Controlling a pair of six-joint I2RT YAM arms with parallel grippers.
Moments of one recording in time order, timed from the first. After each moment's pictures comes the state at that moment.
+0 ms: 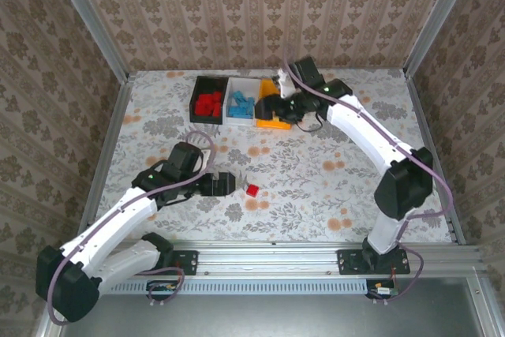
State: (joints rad) left arm -0.64 0.96 0.71 -0.69 0.25 -0.50; right arm 0.47 1.72 1.65 -0.83 -0.44 0.47
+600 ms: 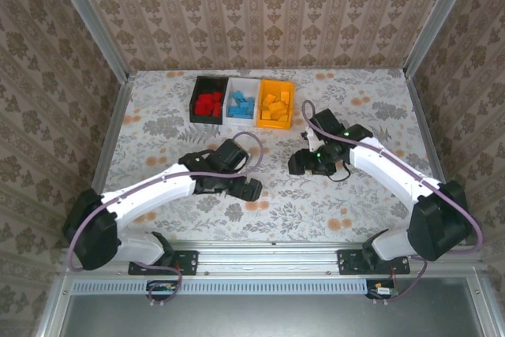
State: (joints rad) left arm -0.90 1.35 0.92 -0.71 0.06 -0.42; right arm 0.46 1.39 1.05 -0.89 -0.29 0.43
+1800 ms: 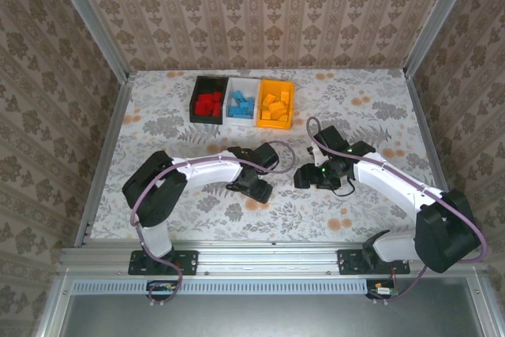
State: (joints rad) left arm -0.96 1.80 1.11 -0.71 0.00 -0.40; right arm 0.46 1.32 0.86 -0.79 -0.29 0.46
